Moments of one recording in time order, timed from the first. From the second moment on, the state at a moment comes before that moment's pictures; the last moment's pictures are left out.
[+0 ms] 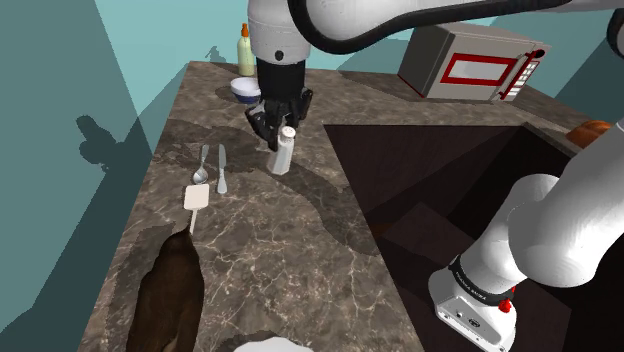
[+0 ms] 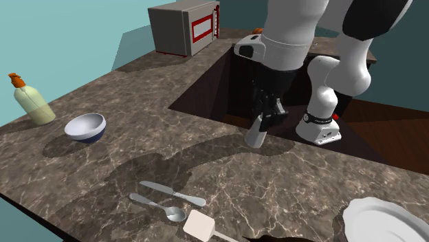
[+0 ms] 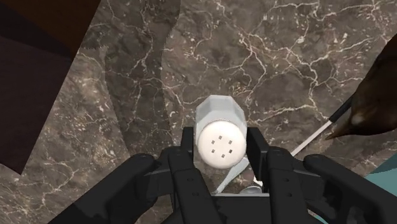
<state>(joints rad) 0.30 -0.08 0.34 -1.90 -0.07 1.79 0.55</state>
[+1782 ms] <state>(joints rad) 0.47 -0.19 0.58 -2.11 0.03 1.88 0.92</state>
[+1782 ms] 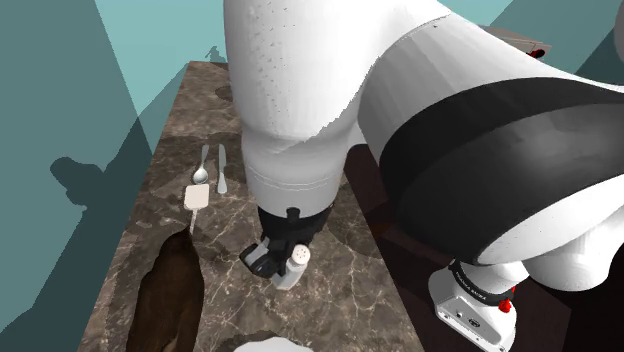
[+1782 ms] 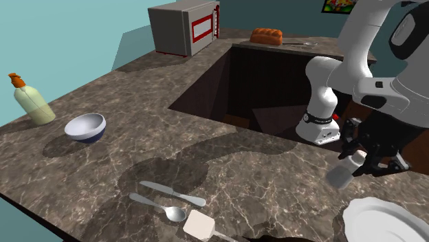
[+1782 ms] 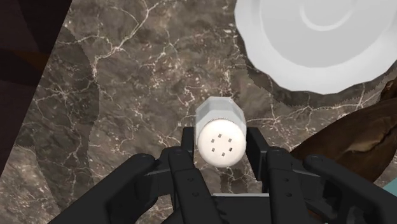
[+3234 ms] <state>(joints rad) 0.47 -0.06 0.61 -2.29 -0.05 2.17 0.99</state>
